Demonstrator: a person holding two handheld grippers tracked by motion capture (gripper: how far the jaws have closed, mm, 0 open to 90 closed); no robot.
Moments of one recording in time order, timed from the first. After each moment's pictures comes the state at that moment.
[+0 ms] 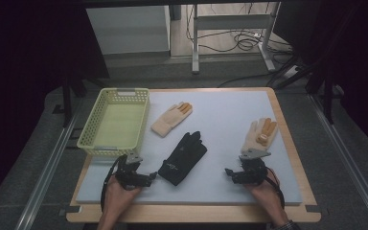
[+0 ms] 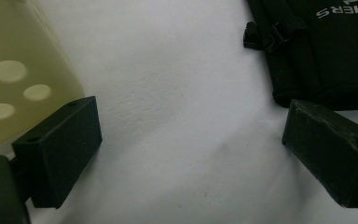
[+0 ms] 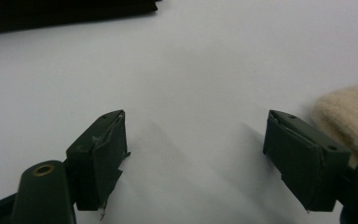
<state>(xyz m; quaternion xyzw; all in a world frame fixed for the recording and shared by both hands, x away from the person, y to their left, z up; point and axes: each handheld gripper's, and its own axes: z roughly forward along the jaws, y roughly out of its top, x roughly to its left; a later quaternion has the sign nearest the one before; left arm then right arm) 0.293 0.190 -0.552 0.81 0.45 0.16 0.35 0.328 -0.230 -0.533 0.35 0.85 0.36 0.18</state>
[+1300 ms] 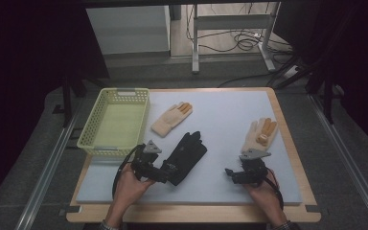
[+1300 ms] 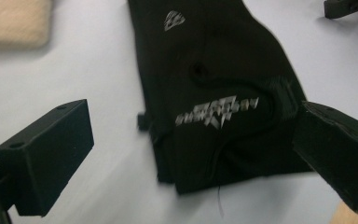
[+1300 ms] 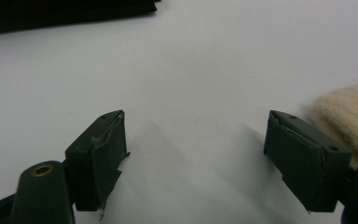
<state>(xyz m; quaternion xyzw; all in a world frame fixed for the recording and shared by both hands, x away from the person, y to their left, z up) 0.310 0.128 -0.495 0.85 0.38 0.10 0.35 0.328 -0.230 -0.533 0.35 0.85 0.36 0.18</state>
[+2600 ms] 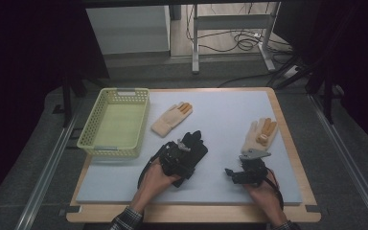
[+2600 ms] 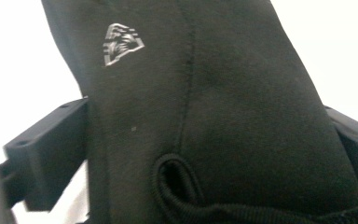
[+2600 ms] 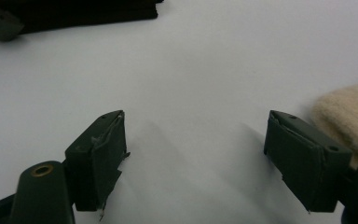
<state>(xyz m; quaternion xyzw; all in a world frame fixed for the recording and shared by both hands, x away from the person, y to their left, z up) 0.349 0.063 -0.529 0.88 0.37 0.10 0.27 0.328 -0.230 -0.533 0.35 0.85 0.36 0.18</state>
